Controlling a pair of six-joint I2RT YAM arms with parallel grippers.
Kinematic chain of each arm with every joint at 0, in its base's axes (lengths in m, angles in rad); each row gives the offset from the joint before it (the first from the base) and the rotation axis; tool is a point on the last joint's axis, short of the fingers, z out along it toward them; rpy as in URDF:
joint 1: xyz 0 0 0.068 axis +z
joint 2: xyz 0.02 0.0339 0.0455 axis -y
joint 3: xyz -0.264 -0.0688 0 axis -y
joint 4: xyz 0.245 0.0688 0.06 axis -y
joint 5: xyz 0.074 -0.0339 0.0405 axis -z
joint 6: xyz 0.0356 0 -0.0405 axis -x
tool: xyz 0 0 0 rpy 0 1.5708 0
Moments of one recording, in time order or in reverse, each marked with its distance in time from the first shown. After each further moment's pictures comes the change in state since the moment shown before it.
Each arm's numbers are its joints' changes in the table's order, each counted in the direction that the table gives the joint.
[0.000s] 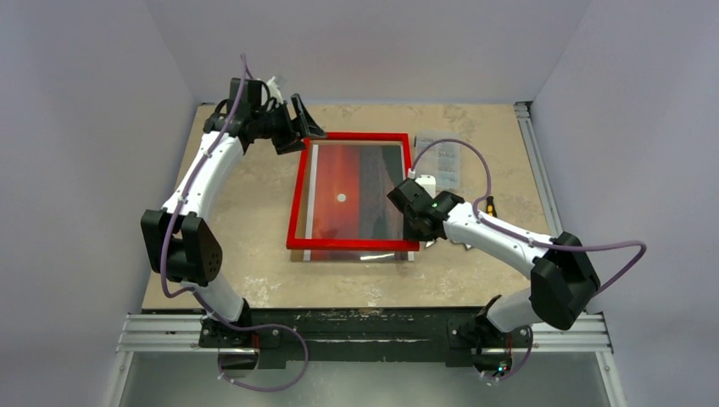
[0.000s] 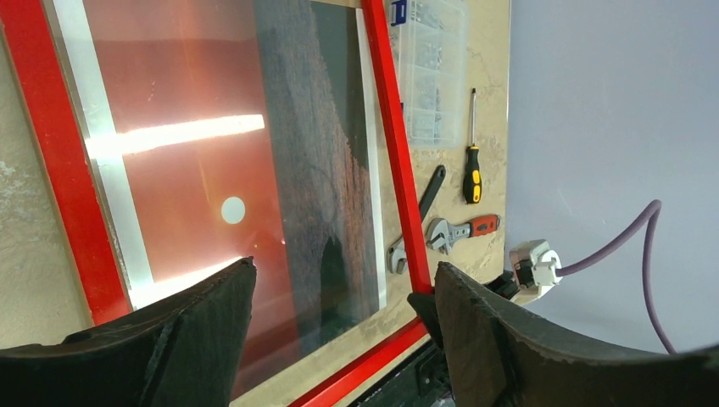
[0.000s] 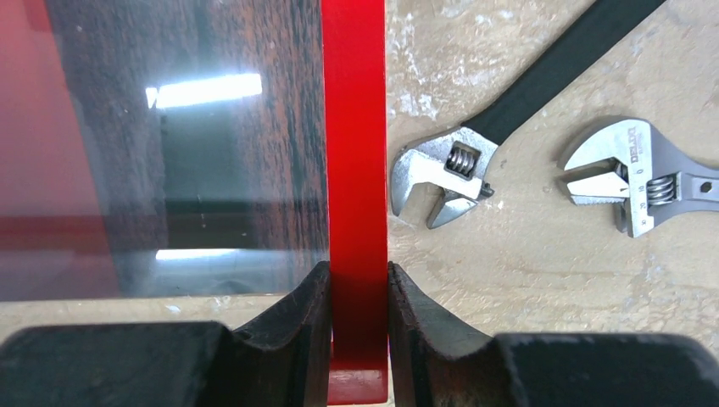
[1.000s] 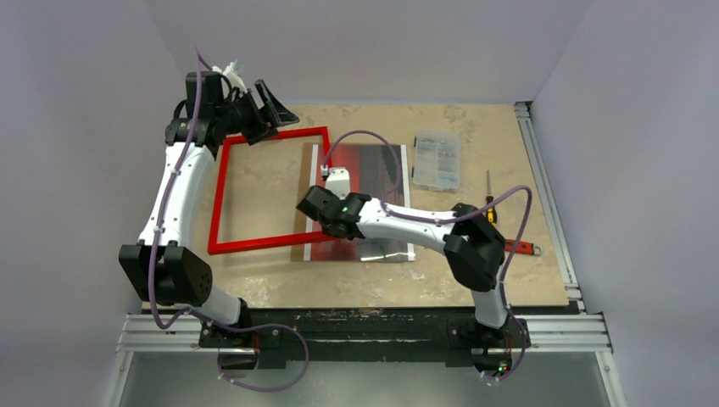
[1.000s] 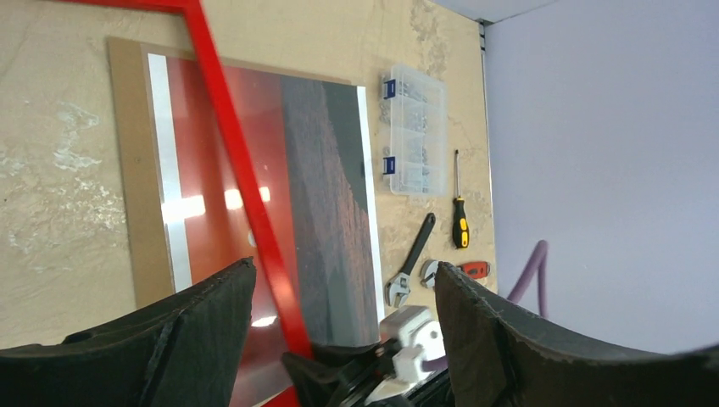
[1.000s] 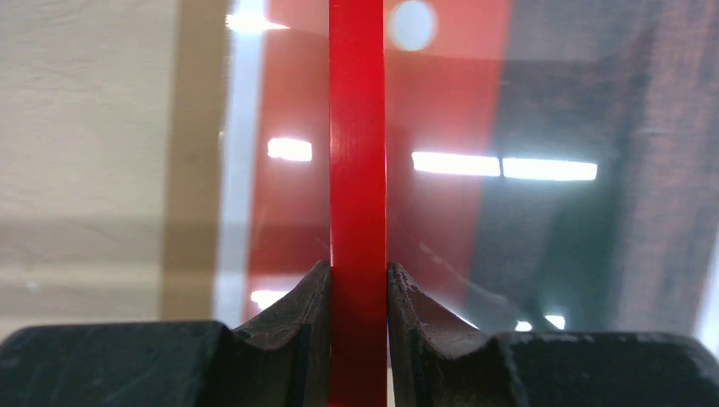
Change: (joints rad) left arm 0.124 0.149 0.000 -0.008 -0.005 -0.002; right arm 0.318 -0.484 0.529 0.086 0.194 -0.109
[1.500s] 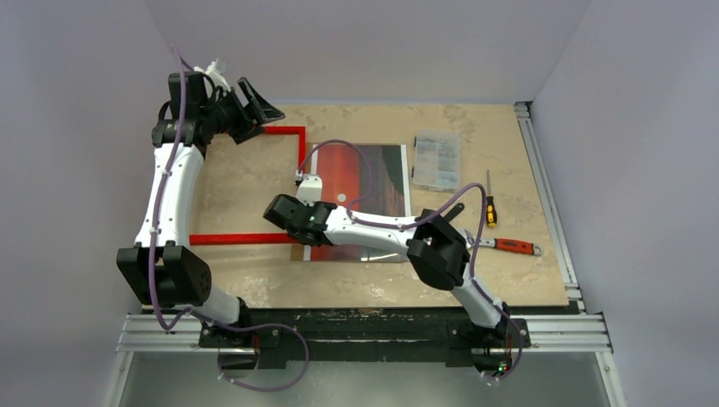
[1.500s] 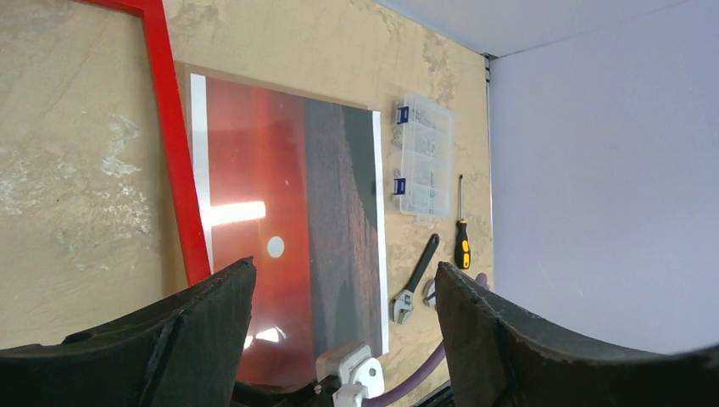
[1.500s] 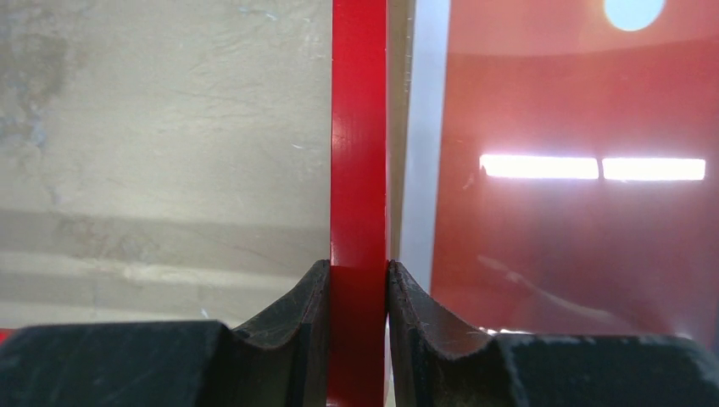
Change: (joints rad) left arm 0.089 0.015 0.000 0.001 0.022 0.003; right arm 0.101 -0.274 0.308 0.047 0.018 -0.195
